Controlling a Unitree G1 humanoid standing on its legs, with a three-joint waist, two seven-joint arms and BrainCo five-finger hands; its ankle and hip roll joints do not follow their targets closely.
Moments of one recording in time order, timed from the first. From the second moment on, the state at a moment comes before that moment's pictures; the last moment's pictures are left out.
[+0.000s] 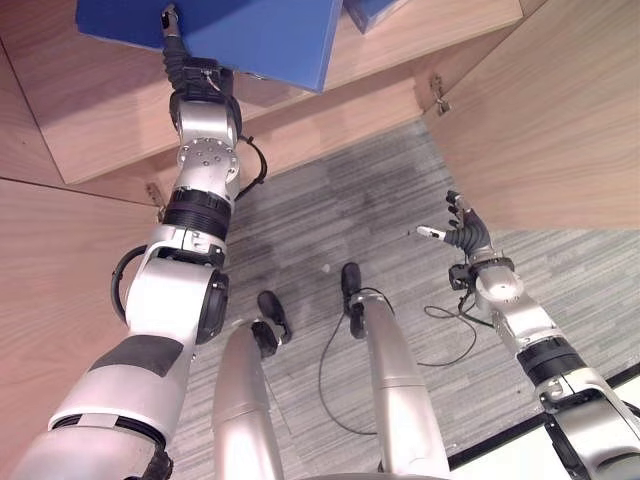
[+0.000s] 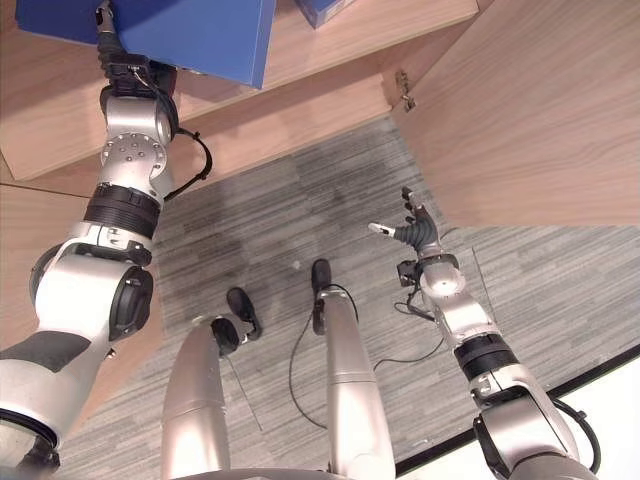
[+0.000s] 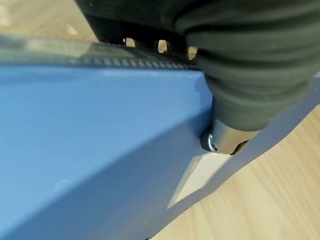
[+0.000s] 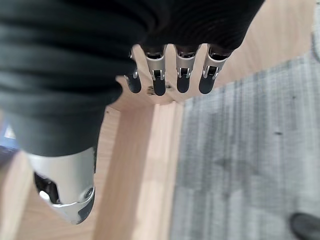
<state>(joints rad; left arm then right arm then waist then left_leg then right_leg) -1.30 0.38 -0.02 0.85 -1.59 -0.30 0.29 -0.41 -0.59 0.30 0.47 0.29 -0.03 -0.20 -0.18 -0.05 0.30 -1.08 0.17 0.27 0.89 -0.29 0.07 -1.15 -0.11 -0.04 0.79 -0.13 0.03</state>
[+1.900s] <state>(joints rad) -1.37 0.56 0.06 1.18 -1.35 -0.17 0.28 -0.30 -0.59 0.19 0.60 0.33 -0.03 -0.17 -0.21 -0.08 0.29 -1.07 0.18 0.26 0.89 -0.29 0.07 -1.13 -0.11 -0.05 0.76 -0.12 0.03</state>
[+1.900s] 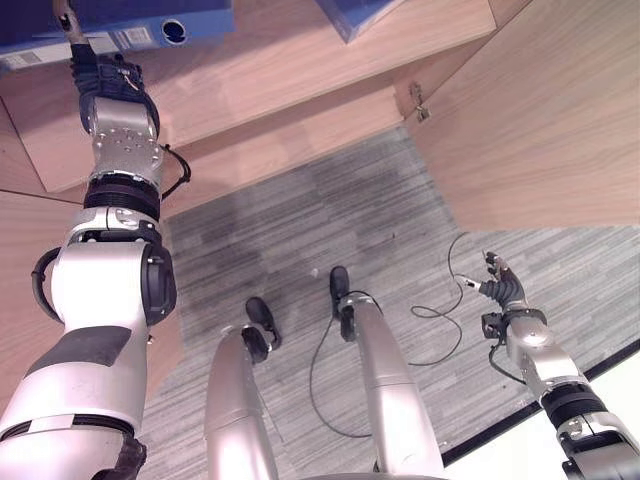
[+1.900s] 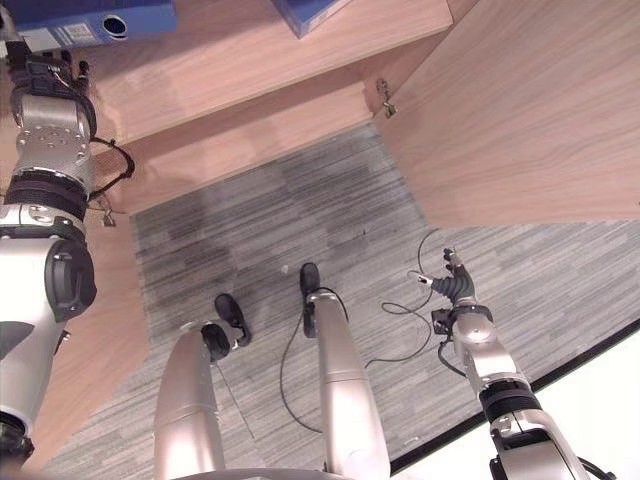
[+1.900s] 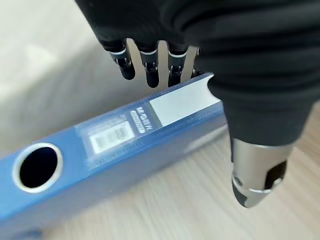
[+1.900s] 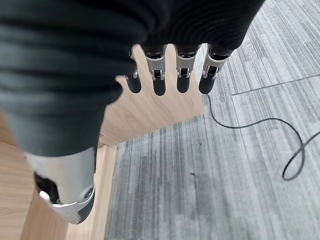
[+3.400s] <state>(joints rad) -1.63 0.77 -0.88 1.42 0.17 0.12 0.07 -0.37 -0.77 0.24 0.63 0.29 -0.04 -0.10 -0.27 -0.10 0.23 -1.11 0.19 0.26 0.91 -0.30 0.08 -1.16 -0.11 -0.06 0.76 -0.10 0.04</state>
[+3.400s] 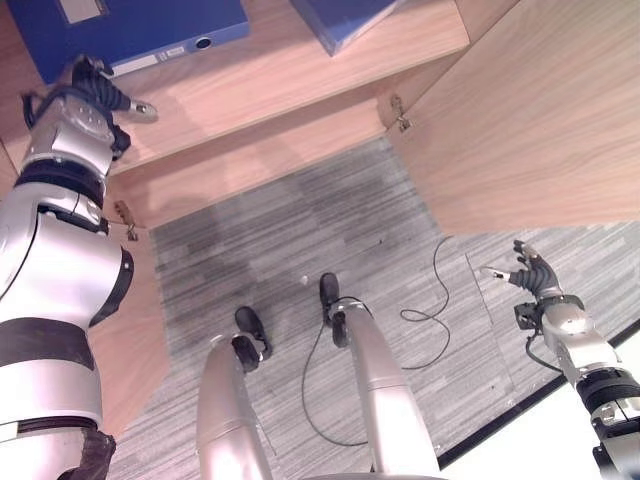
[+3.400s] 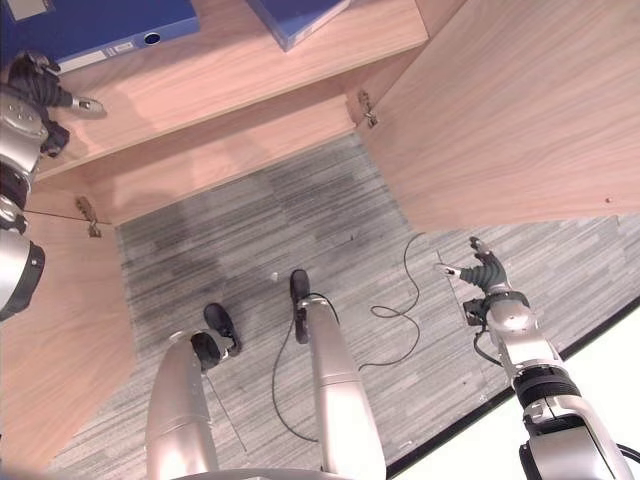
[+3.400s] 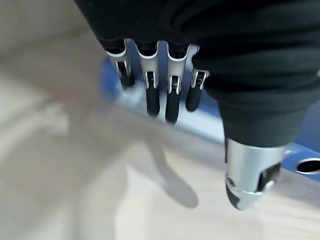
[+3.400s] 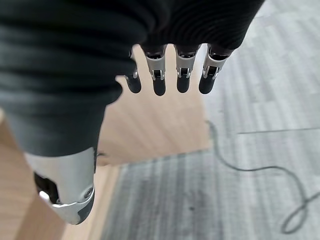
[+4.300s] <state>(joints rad) -1.26 0.71 -0.51 0.64 0.59 0.16 0.49 -0.24 -0.62 0.23 0.67 0.22 -0.15 -0.17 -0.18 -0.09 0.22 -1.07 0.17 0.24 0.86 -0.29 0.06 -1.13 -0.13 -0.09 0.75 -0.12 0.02</state>
